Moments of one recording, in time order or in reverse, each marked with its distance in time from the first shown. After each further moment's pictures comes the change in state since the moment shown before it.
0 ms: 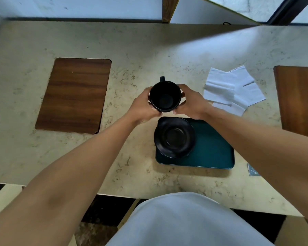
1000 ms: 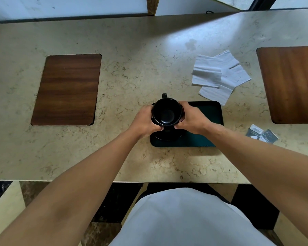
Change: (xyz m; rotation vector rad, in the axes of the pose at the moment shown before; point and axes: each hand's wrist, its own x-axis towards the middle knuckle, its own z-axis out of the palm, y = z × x) left_hand -0.073 -0.028 0.058 0.284 -0.061 0.059; right_hand -0.100 0.040 0.044 -0.049 -0.003 0.107
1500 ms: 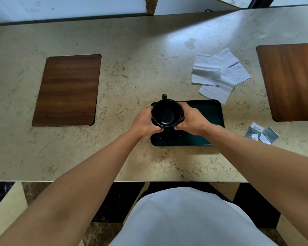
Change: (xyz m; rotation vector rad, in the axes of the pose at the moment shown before) left_hand -0.004 -0.003 0.005 0.043 0.003 0.026; right_hand -0.006 0.000 0.003 0.013 0.004 -0.003
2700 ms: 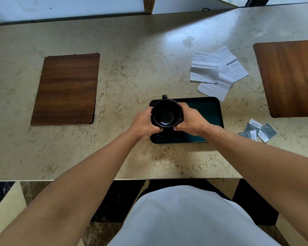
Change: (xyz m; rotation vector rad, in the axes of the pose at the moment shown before) left_hand -0.005 -0.008 0.005 -0.034 -0.050 -0.003; right_hand -0.008 0.005 0.009 0.022 0.011 0.017
